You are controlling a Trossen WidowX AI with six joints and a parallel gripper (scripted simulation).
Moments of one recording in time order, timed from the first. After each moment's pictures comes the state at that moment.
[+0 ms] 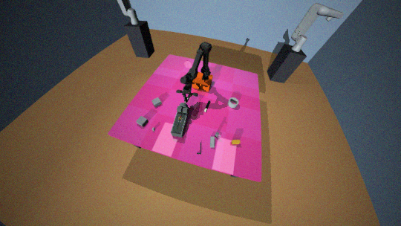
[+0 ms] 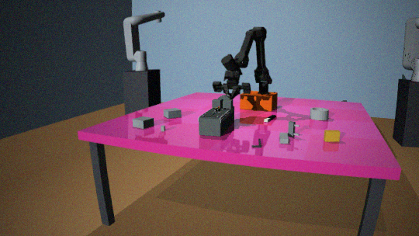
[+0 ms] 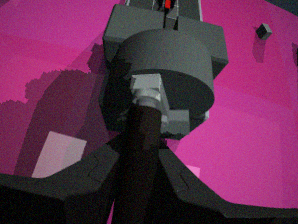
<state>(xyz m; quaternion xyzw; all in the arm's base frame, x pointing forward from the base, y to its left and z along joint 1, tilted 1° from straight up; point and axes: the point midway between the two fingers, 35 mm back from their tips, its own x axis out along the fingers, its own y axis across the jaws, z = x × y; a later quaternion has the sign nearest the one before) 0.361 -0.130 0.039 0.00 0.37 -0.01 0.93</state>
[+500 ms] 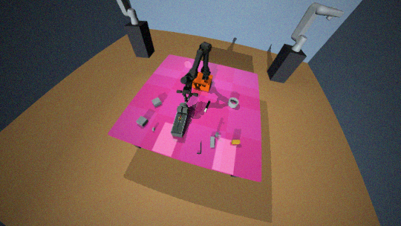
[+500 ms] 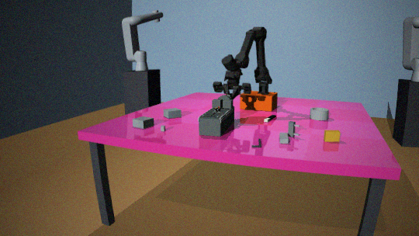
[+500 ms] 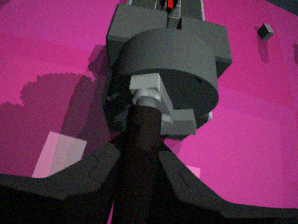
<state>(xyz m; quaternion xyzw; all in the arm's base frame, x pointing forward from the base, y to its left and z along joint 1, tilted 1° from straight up) 0.362 -0.128 0.038 0.00 0.37 -0.01 0.93</state>
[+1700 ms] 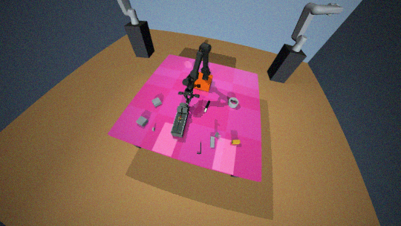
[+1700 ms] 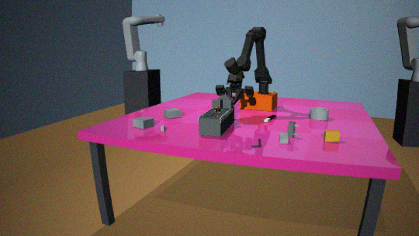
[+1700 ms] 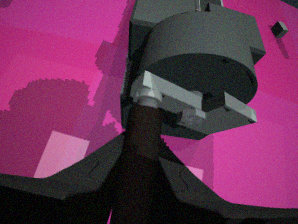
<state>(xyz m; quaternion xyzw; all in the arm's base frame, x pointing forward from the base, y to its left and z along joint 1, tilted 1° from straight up) 0.363 -0.114 0.022 0.00 0.37 0.00 0.93</state>
